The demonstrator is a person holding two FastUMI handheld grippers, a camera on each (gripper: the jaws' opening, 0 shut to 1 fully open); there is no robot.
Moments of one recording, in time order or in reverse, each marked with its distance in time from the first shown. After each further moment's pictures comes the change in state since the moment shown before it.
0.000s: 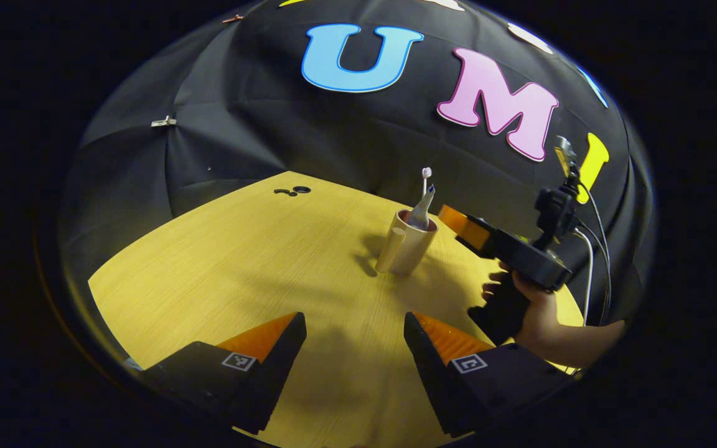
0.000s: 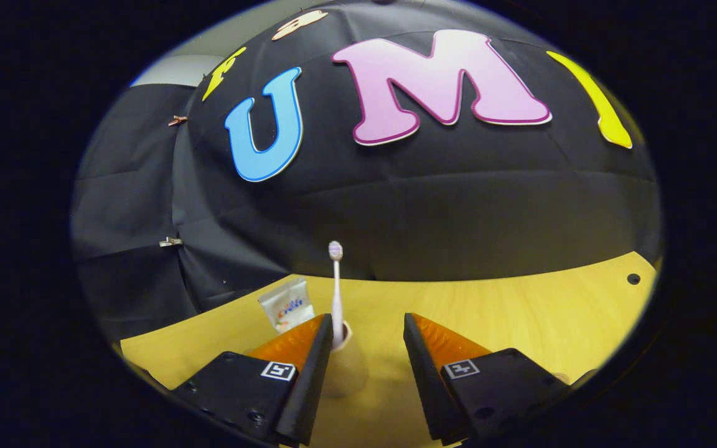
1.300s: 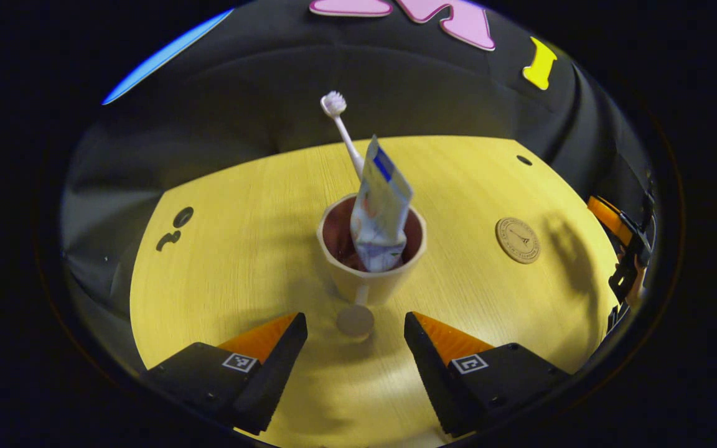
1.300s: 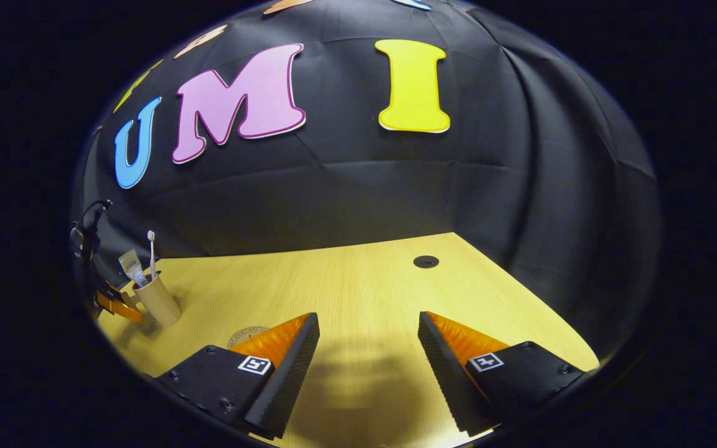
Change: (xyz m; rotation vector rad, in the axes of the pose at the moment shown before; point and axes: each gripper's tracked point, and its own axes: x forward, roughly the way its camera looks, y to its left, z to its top) left arm 0.173 -0.039 0.030 0.530 0.501 -0.212; right arm -0.222 -0.284 0.005 0.042 0.093 -0.561
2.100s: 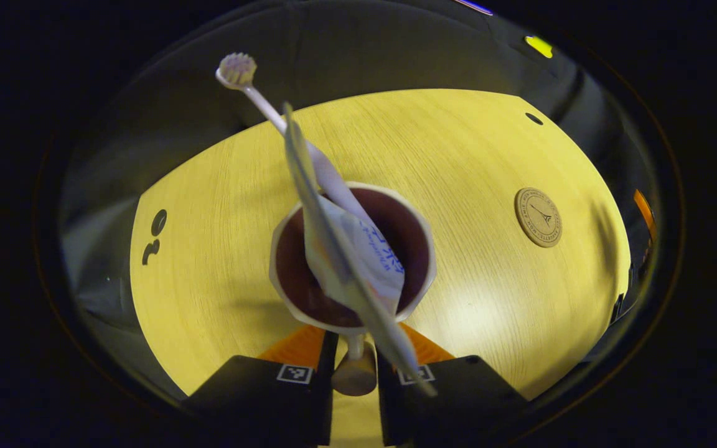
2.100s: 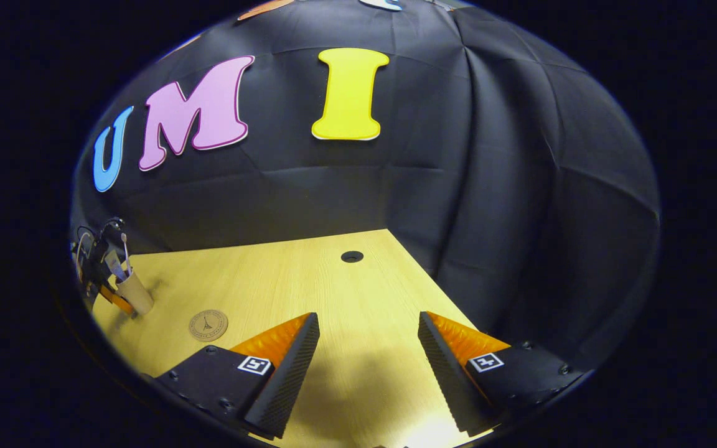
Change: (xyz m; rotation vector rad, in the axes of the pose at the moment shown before) left arm 0.024 -0.013 0.008 0.076 0.201 0.033; right arm -0.077 -0.102 0.016 0.002 0.066 -0.180
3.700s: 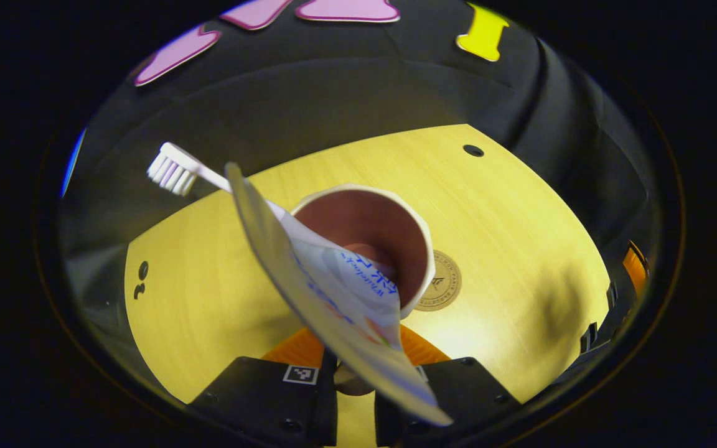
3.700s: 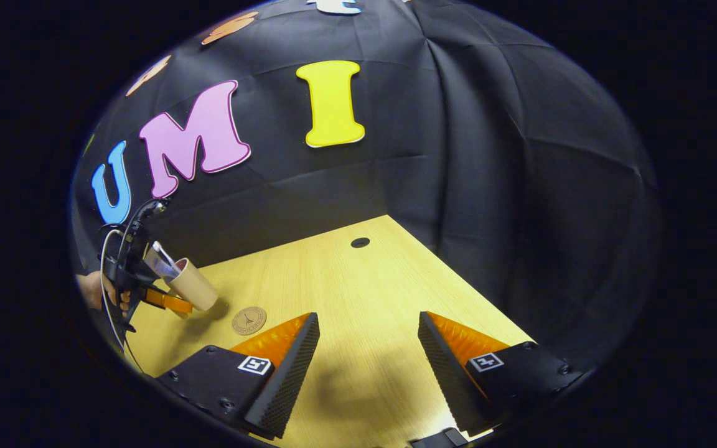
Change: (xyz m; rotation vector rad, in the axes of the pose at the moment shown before) left arm -0.044 -0.165 0.073 0.100 -0.181 -0.074; right arm -0.079 0.003 -0.013 0.162 0.043 0.026
